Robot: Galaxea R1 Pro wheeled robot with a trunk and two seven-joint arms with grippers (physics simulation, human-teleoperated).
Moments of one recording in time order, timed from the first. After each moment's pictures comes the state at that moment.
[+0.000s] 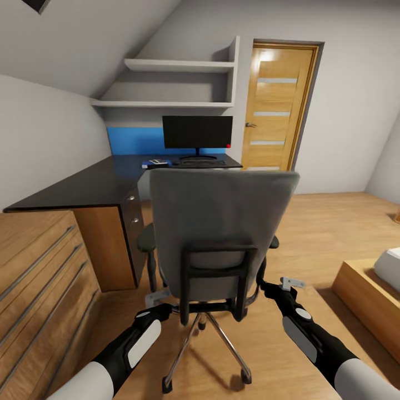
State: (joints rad) left arm -0.58 -0.02 -0.53 -0.72 0.77 0.23 0.56; right arm -0.59 -0.24 0.51 -0.74 -0.72 -0.11 -0.24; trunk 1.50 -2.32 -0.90
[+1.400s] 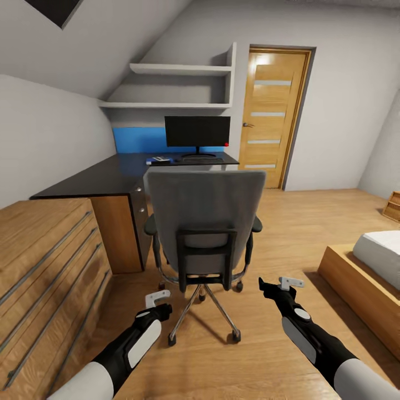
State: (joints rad) left arm -0.58 -0.02 -0.53 -0.72 0.78 0.23 0.56; right arm -0.59 -0.23 0.52 -0.74 -0.69 -0.11 -0.24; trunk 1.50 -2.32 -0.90
